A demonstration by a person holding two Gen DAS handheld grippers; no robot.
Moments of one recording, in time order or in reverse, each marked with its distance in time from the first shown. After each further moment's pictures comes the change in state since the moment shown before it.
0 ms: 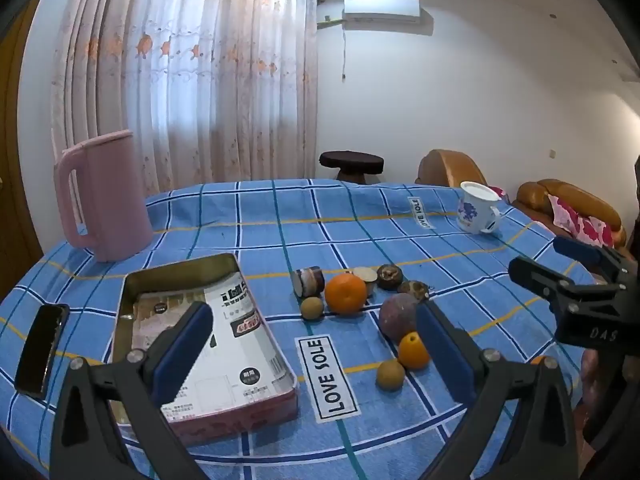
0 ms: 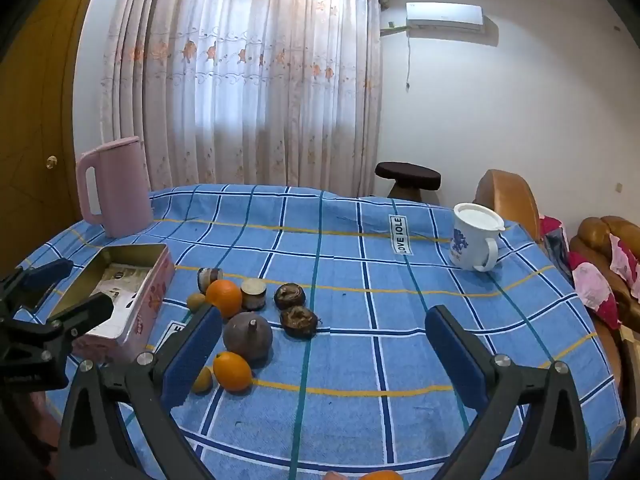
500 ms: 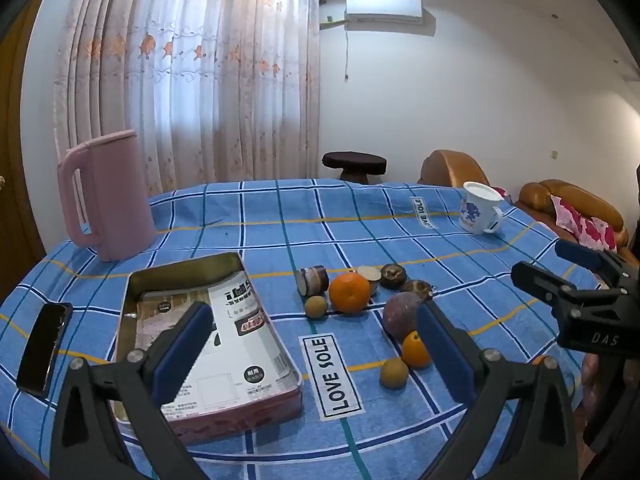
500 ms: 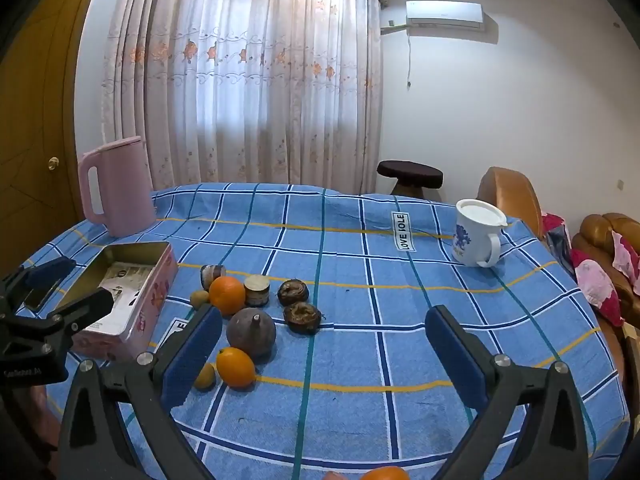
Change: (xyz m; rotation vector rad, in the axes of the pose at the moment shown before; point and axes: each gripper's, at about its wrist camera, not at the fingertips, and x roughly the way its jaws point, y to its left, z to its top) left arm 0.001 0.004 -0.005 -0.002 -0.004 0.006; right arm 0.000 0.003 -0.002 0.014 0.001 0.010
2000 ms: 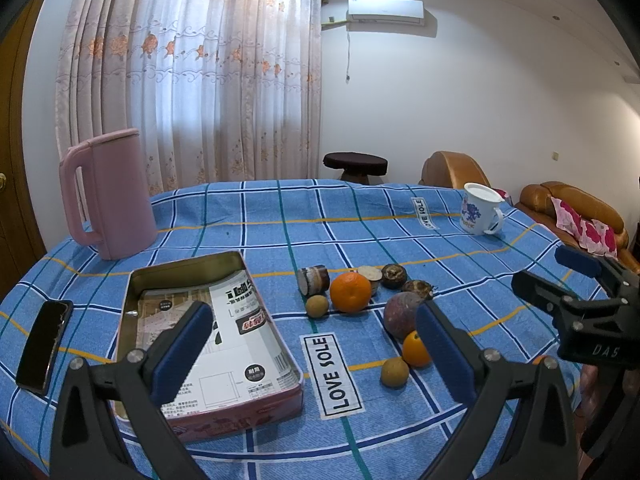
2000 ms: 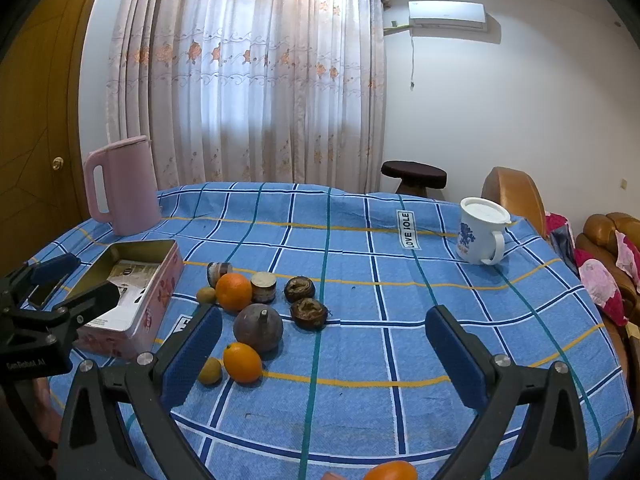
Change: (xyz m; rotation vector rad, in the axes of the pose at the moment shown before) left arm -0.001 -0.002 0.000 0.005 -0.003 0.004; right arm -0.005 0.000 -0.005 0.004 -0.006 0.016
